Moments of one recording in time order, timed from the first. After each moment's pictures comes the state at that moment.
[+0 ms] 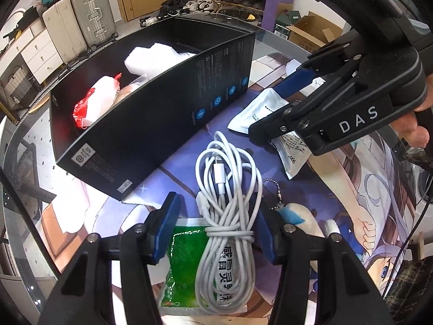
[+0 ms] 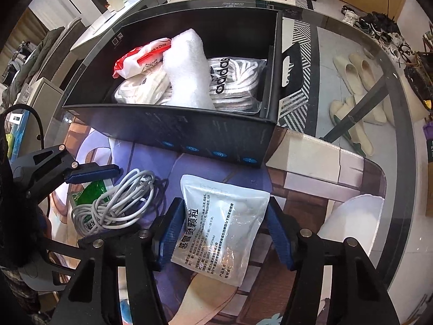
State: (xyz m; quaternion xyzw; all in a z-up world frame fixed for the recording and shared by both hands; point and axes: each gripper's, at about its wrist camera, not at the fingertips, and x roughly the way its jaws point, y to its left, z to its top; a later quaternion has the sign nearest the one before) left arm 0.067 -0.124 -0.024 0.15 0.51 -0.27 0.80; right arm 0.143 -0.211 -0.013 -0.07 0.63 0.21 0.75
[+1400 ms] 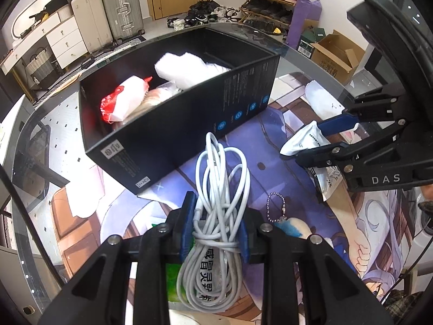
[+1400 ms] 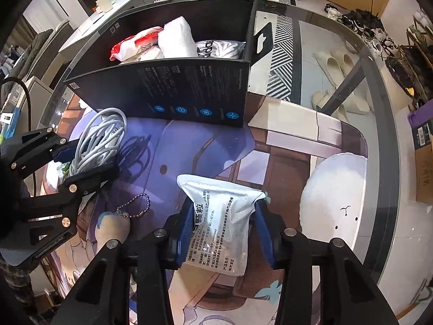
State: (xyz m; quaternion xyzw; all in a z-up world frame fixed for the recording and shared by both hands) left arm 0.067 -0.116 -0.012 0.11 0.50 -0.22 0.83; right arm 0.097 -0.232 -0.004 -0.07 0.62 0.17 0.76
